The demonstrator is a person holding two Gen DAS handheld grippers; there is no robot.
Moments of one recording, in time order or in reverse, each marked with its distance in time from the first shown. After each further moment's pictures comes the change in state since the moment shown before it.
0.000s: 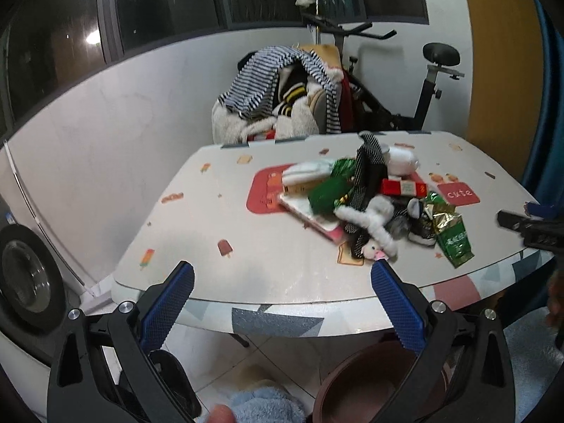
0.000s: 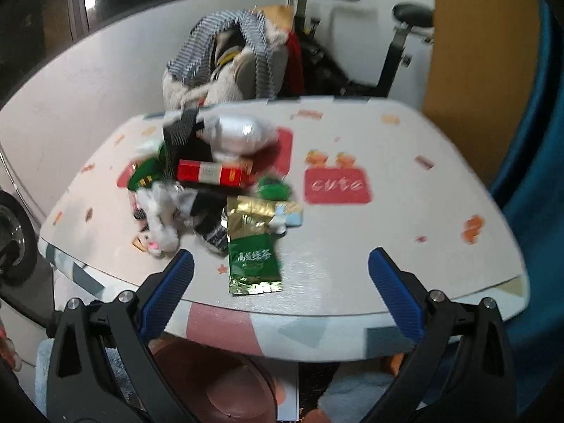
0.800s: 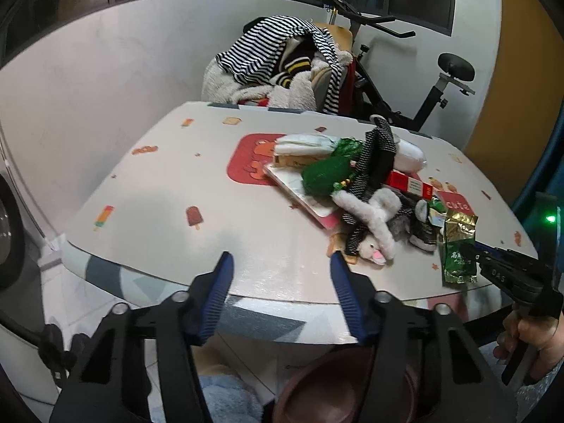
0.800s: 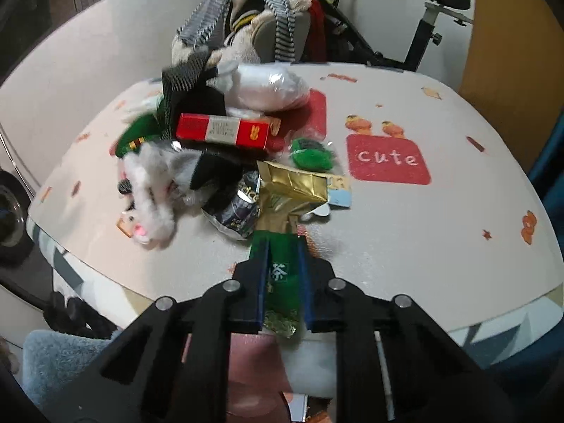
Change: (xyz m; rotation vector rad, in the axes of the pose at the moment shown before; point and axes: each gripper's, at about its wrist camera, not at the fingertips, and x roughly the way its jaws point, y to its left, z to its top) left arm 0.054 0.016 -0.007 -0.170 0.095 -0.130; right arm 0.059 0.022 -0.008 -0.031 0.072 0.043
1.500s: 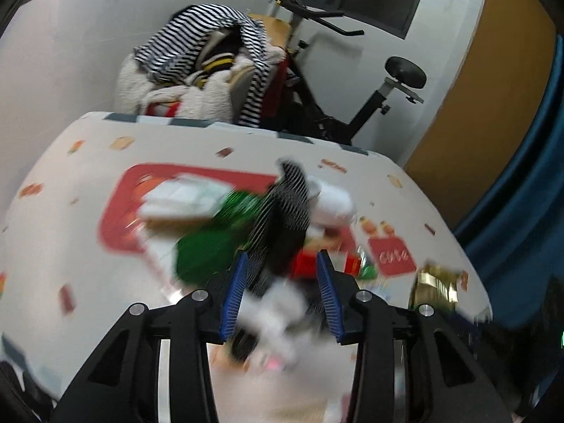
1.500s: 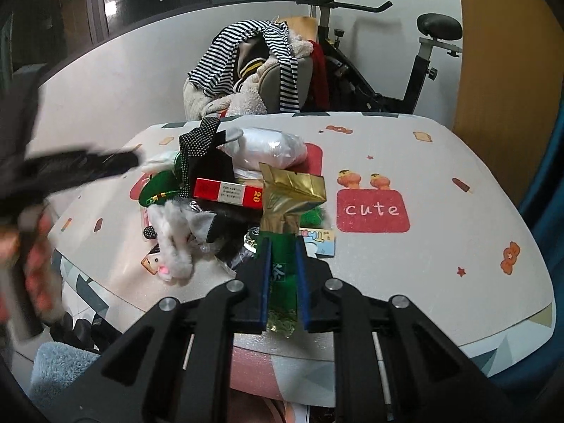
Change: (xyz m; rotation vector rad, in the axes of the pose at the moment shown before) left arm 0.096 -0.082 0.107 0.018 0.042 -0.305; right arm -0.042 -0.013 0.020 0.001 -0.153 0.042
